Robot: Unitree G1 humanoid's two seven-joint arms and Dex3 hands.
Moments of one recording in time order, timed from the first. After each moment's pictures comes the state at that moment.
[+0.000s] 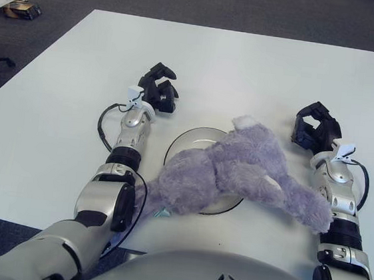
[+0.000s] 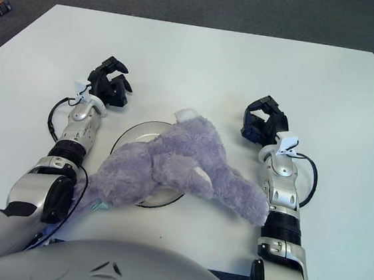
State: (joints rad) left arm -0.58 0.03 0.19 0.85 -0.16 -0.38 -0.18; right arm -0.13 -0.27 -0.18 0.21 0.13 0.01 0.08
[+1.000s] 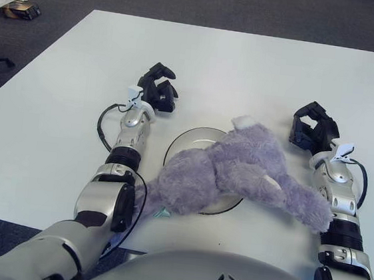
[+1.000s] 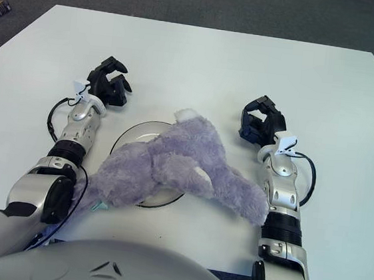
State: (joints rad) left arm -0.58 0.03 0.20 0.85 -0.17 -0.36 -0.18; right arm -0.13 -0.28 -0.17 0.20 0.14 0.02 0.10
